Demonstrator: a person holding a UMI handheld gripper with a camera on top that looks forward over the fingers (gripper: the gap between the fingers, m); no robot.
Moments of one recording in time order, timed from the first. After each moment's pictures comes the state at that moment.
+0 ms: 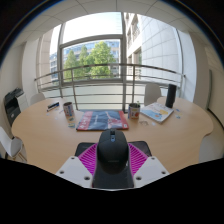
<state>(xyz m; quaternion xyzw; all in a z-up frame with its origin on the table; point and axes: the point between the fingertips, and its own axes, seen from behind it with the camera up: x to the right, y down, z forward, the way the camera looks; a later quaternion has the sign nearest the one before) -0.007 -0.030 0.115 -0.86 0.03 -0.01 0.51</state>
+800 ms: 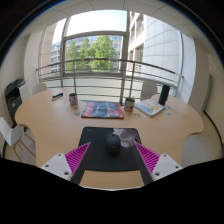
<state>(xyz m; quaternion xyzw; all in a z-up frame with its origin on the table) -0.017 -0.151 0.149 -0.88 0.01 -0.04 0.47</state>
